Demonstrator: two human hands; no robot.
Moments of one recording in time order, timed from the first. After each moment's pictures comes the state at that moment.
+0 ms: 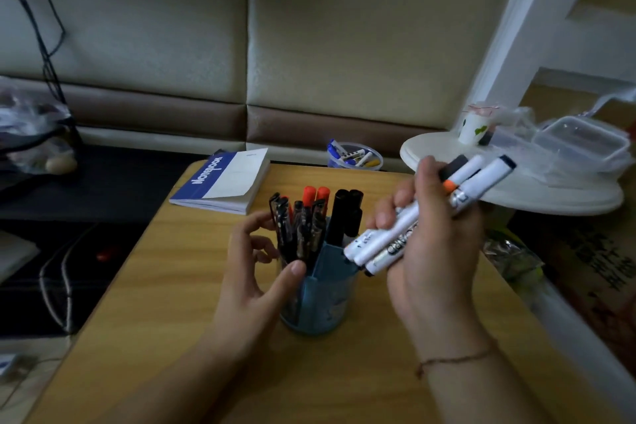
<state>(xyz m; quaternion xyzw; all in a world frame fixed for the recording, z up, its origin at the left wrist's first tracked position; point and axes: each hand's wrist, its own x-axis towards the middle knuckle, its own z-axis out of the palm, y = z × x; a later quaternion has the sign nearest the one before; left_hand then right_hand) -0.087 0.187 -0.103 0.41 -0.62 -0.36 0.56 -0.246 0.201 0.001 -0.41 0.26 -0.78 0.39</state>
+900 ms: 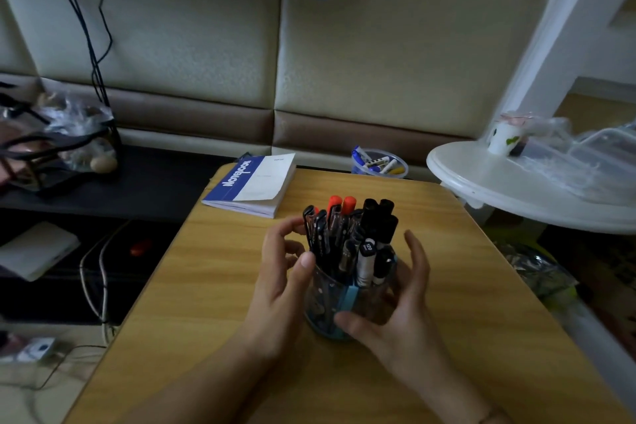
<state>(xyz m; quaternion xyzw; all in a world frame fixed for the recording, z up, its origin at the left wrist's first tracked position) -0.085 0.182 -0.103 0.38 -0.63 -0.35 0.58 -0.264 0.209 -0.090 -0.67 0.52 -0.42 0.33</state>
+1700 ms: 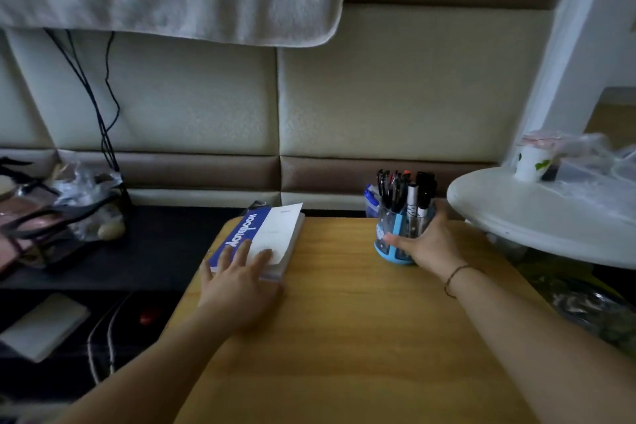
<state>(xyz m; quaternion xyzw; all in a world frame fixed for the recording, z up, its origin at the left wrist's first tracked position) -0.015 0.039 -0.087 0.72 -0.69 -0.06 0.05 -0.325 -0.029 -0.068 -0.57 0.67 -0.42 0.23</state>
